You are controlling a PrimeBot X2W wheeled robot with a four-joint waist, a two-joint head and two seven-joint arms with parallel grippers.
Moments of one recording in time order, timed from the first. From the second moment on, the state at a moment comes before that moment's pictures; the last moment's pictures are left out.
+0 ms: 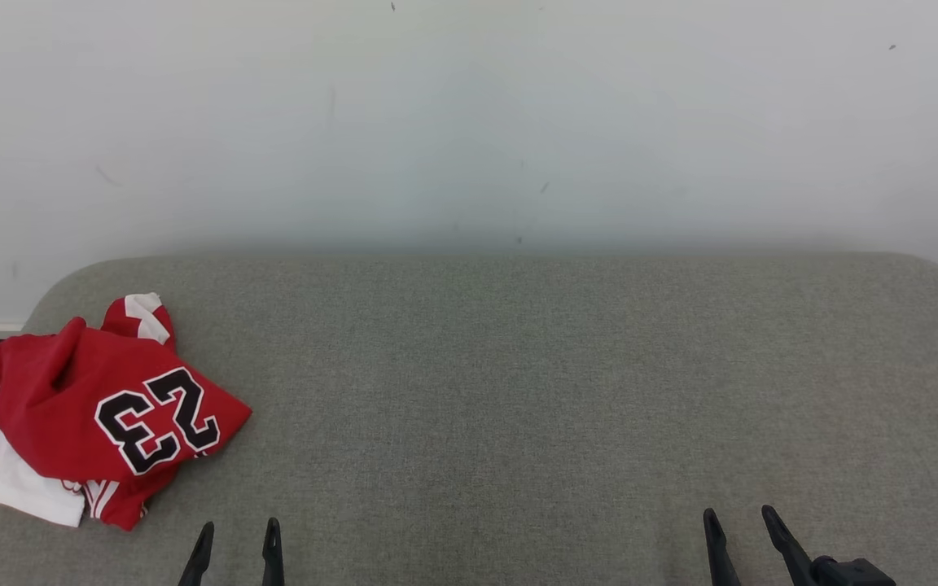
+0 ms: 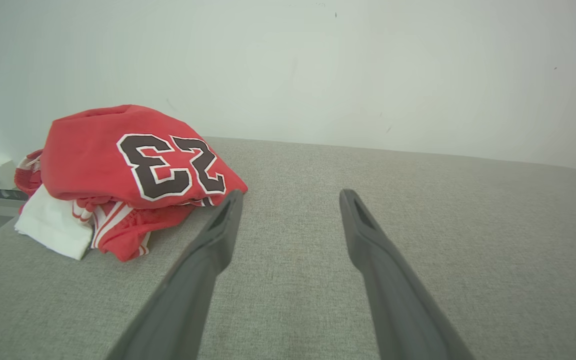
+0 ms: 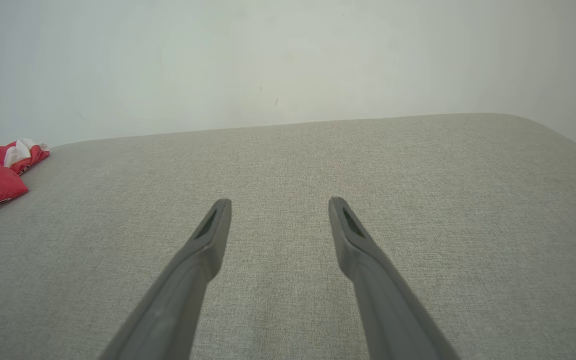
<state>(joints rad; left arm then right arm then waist) 0.09 0.05 -0.03 0.21 -0.15 -0.07 -0.26 0.08 -0.05 0.04 0.28 0.15 0.13 -0.19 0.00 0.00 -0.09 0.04</state>
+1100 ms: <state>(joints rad) 0.13 0.06 0.06 0.18 -0.12 -0.09 -0.26 0.08 -0.05 0.10 0.30 0.19 0.13 -0.23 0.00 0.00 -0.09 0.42</state>
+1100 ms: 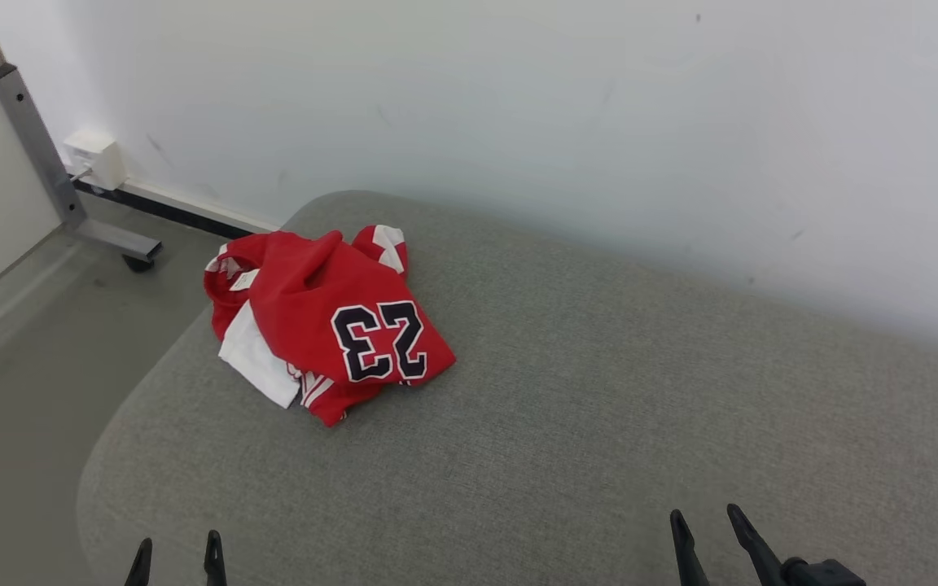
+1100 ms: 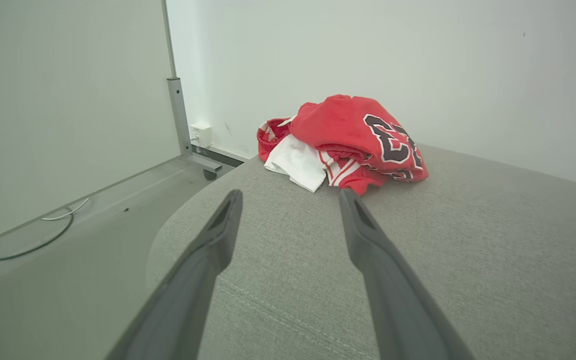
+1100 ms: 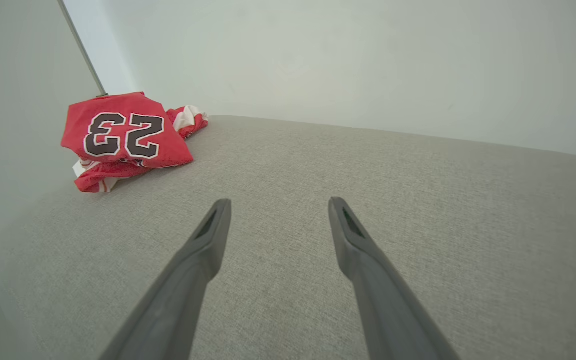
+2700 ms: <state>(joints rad) -0.66 0.31 0.34 0.55 -0.82 0.02 0.63 -0.13 -0.05 0.21 0.23 0.15 0.13 -0.22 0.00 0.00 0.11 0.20</state>
